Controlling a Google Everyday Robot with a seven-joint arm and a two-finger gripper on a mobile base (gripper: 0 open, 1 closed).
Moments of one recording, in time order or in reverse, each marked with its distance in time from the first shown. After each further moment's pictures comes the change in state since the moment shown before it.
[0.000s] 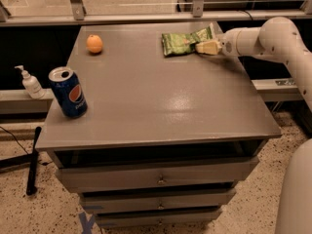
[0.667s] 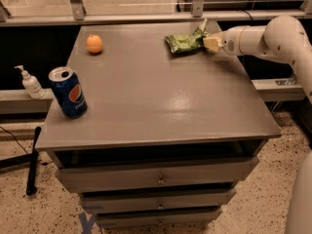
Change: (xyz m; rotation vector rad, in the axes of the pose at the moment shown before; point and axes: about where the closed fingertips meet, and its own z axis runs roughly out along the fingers) arm -0.013 0.011 -0.012 -0.035 -0.044 -0.012
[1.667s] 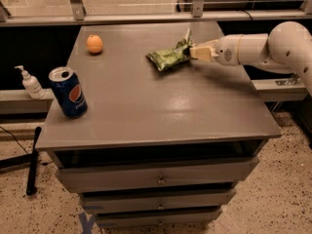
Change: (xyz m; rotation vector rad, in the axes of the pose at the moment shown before) arm -0.006 0.100 -0.029 -0.266 -0.043 0.054
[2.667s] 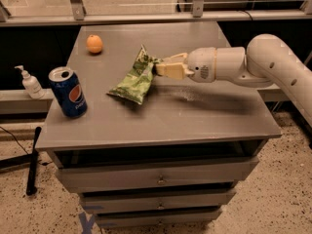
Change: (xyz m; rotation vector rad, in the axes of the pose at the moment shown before) arm -0.008 0.158 0.020 -0.336 -0.073 -0.056
